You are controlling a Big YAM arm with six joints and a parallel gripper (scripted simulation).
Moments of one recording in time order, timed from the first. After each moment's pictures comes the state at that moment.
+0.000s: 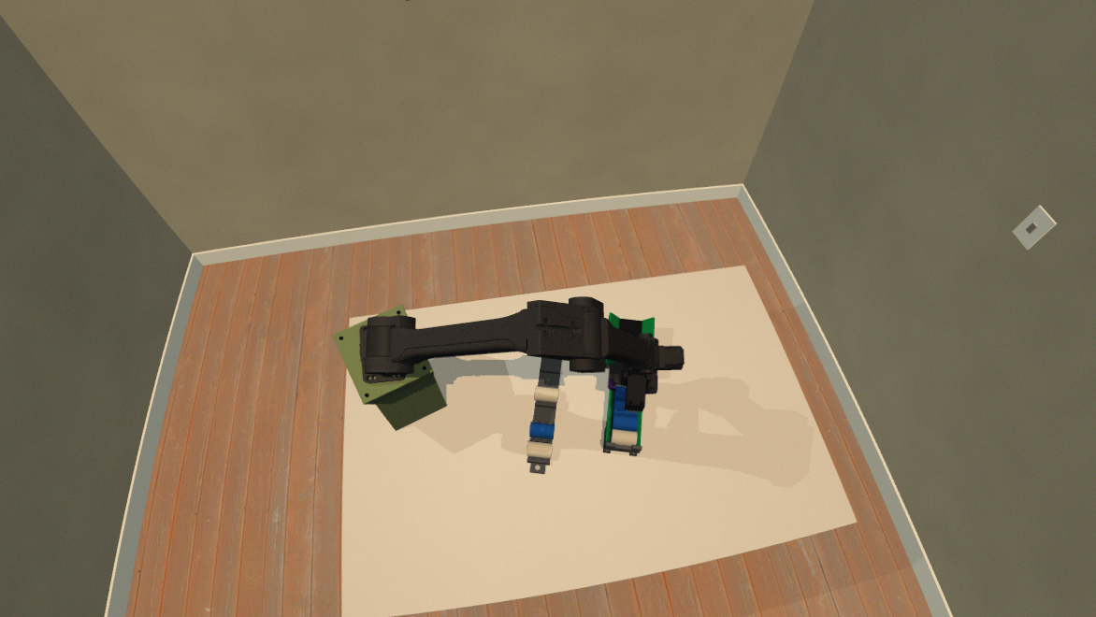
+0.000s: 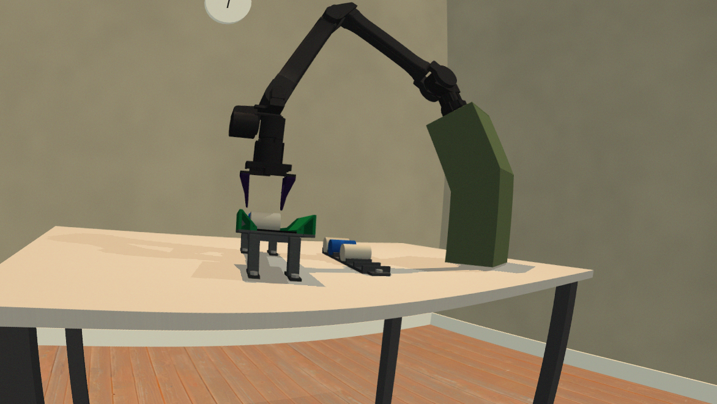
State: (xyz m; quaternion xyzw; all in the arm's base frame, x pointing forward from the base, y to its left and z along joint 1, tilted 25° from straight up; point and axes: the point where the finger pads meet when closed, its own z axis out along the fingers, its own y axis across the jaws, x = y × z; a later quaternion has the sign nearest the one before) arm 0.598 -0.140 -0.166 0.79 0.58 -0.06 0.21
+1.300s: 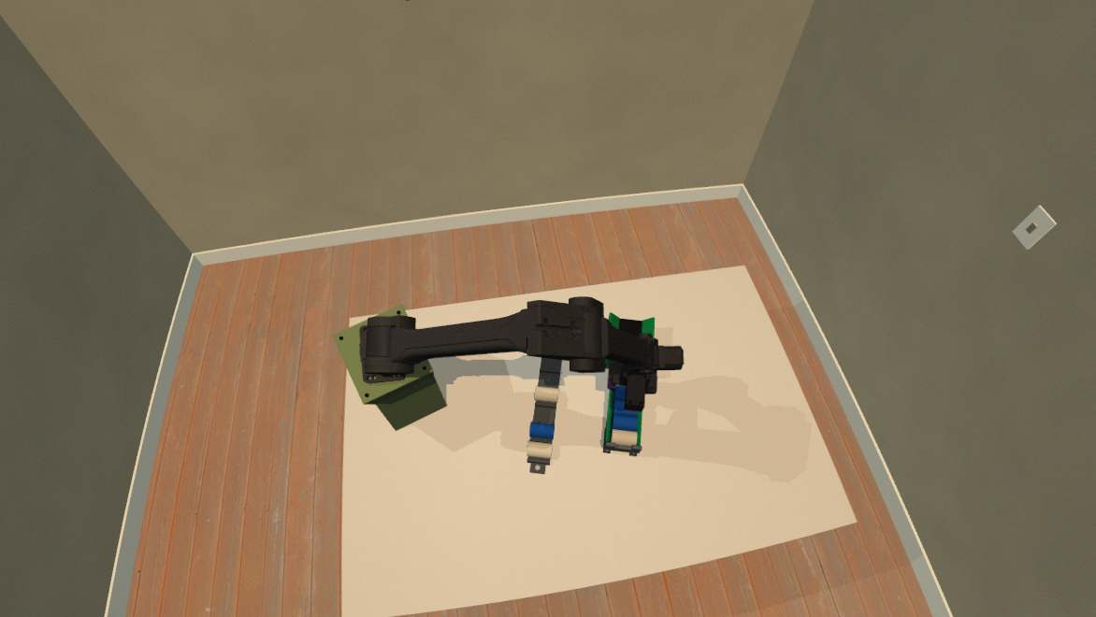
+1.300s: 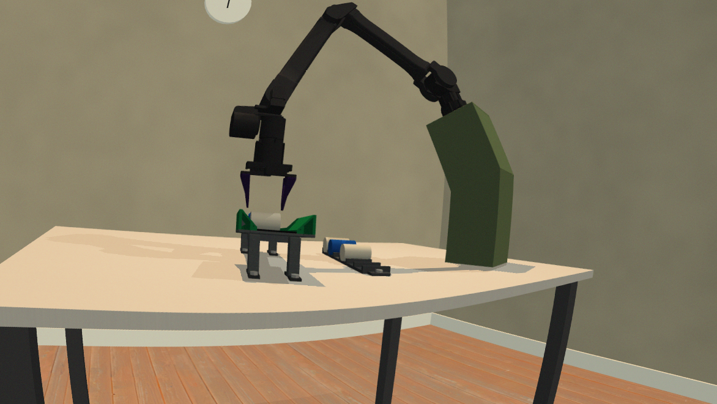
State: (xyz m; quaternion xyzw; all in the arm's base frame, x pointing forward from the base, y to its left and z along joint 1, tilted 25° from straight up) arm 0.597 -0.139 -0.166 0.79 0.58 -0.06 0.21
